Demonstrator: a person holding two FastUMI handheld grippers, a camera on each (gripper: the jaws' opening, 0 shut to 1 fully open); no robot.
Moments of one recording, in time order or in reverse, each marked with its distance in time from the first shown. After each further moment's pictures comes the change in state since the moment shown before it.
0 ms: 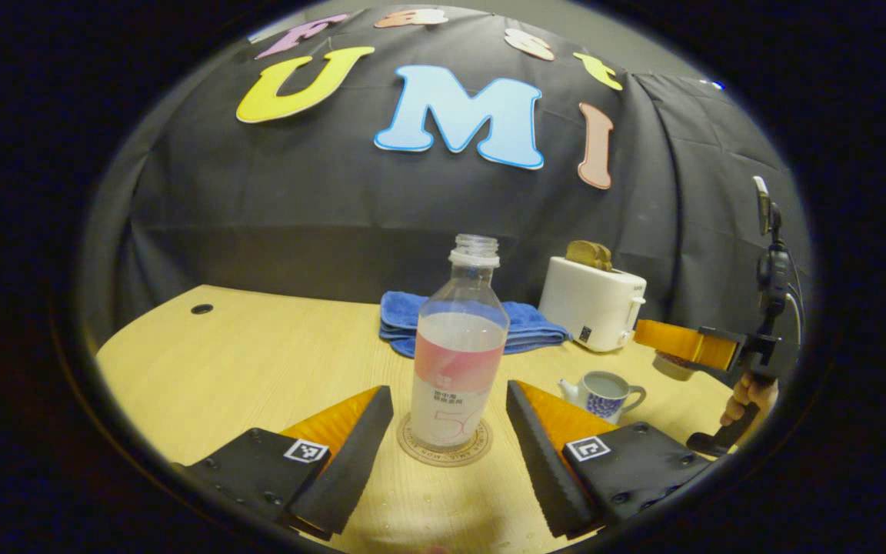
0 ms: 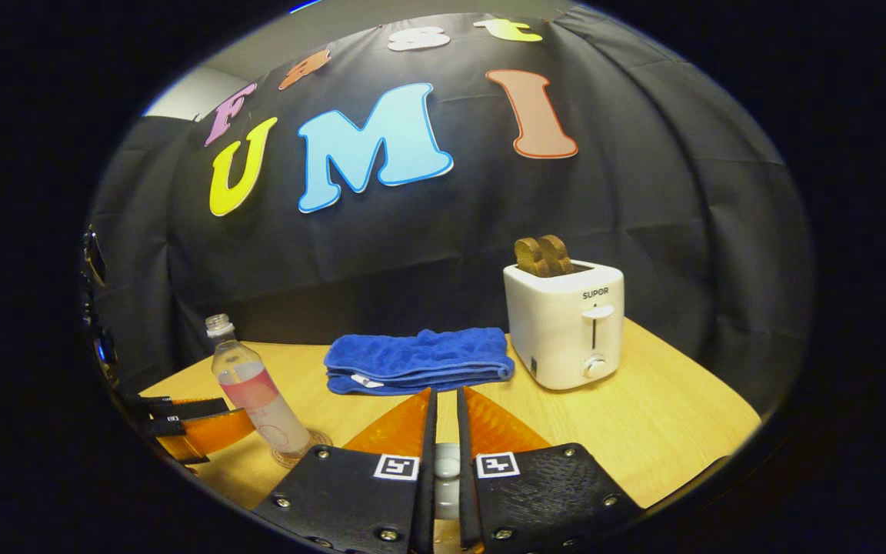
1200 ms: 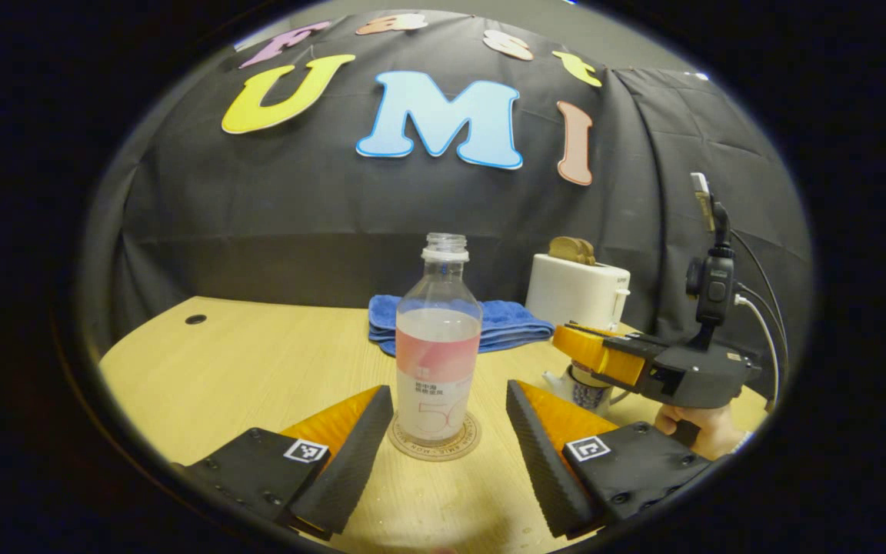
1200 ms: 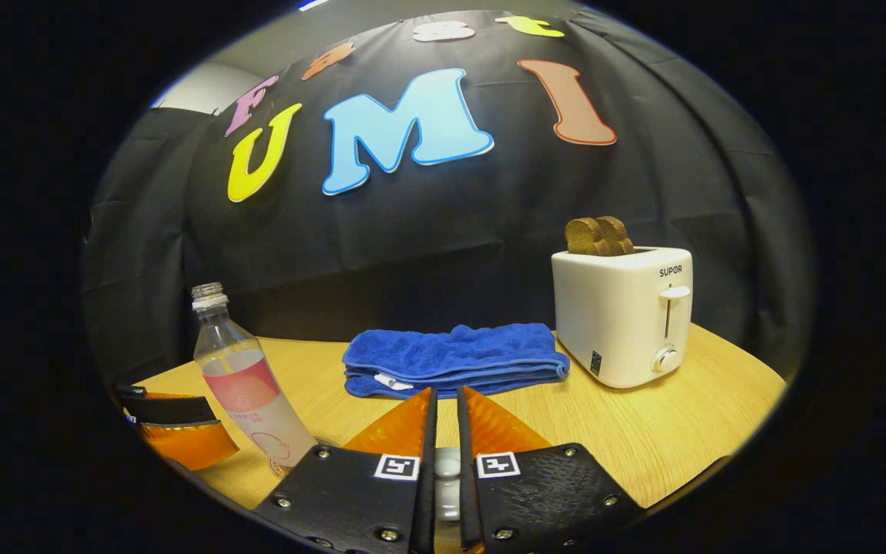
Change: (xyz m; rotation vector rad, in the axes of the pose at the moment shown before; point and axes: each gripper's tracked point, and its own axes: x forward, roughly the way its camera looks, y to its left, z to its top) left arm -0.004 -0.013 -0.008 0.044 -0.010 -0.043; right arm 0.052 0.033 -0.034 -0.071 -0.024 0.057
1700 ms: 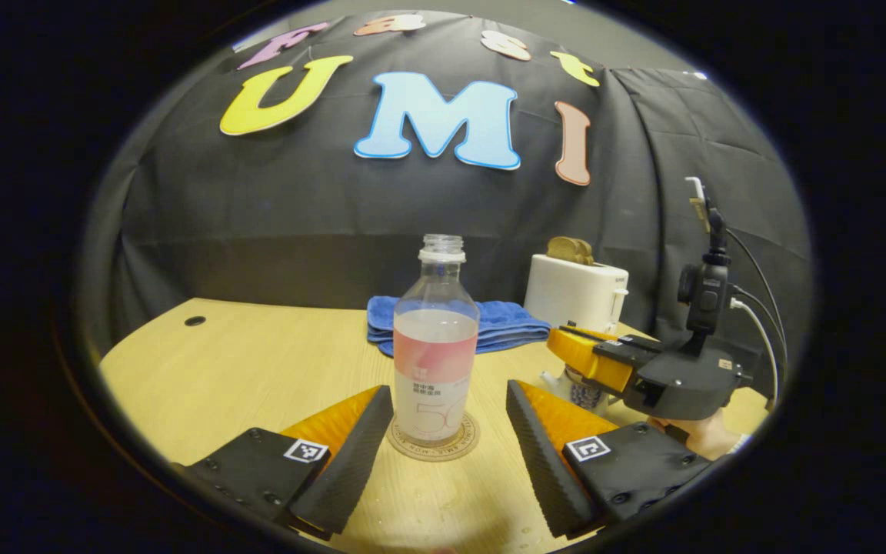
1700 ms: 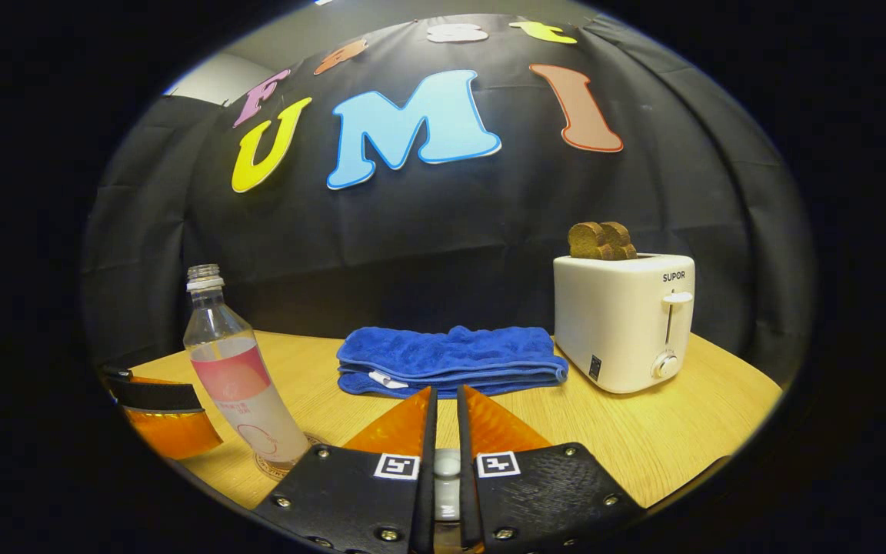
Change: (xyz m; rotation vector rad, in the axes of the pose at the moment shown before) left arm 0.000 -0.001 0.000 0.007 -0.005 -0.005; right arm 0.002 -0.004 -0.002 -0.049 -0.013 -0.021
